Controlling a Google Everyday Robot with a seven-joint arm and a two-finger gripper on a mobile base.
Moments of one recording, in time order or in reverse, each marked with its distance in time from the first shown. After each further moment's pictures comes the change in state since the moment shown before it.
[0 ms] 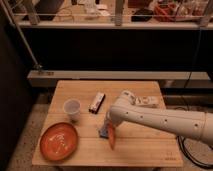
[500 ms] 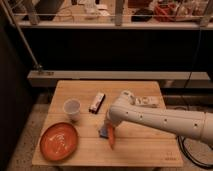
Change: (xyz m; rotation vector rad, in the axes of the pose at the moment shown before) arm 0.000 -0.003 0.000 0.005 0.000 -0.023
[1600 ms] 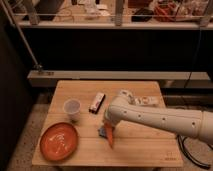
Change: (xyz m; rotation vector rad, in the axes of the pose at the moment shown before) arm -0.001 -0.010 0.000 0.012 -0.004 -0.060
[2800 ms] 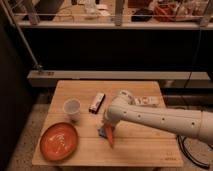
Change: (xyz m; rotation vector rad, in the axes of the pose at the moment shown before) arm -0.001 -0.003 0.003 0.012 0.000 -0.047
